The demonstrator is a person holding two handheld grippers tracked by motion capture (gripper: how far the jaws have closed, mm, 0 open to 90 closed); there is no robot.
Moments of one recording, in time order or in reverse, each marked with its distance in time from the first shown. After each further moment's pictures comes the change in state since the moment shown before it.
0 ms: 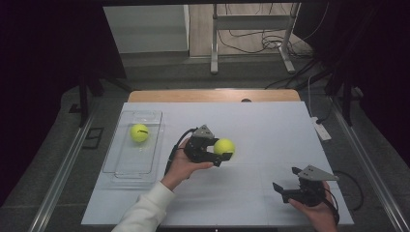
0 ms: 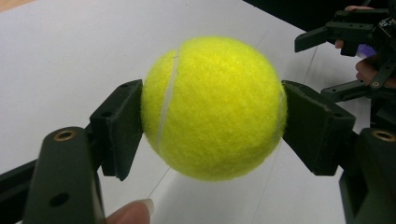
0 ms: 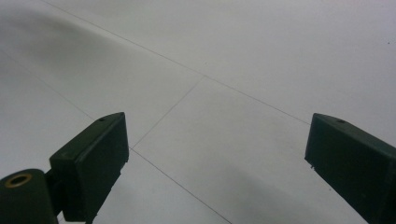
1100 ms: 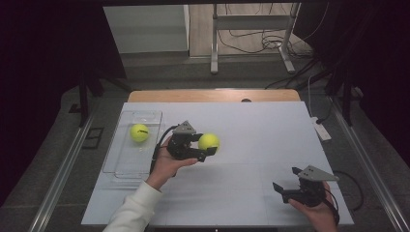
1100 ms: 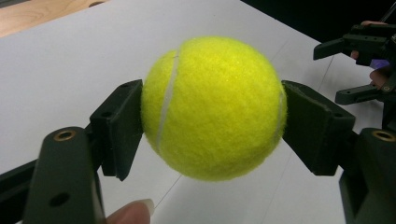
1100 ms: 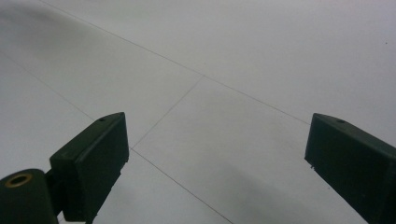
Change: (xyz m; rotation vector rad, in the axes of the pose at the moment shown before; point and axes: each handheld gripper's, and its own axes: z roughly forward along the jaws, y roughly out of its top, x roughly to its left) left arm 0.019 -0.011 -0.041 -0.048 0.062 -0.045; right arm 0.001 0.000 -0.001 0.000 -0.007 0.001
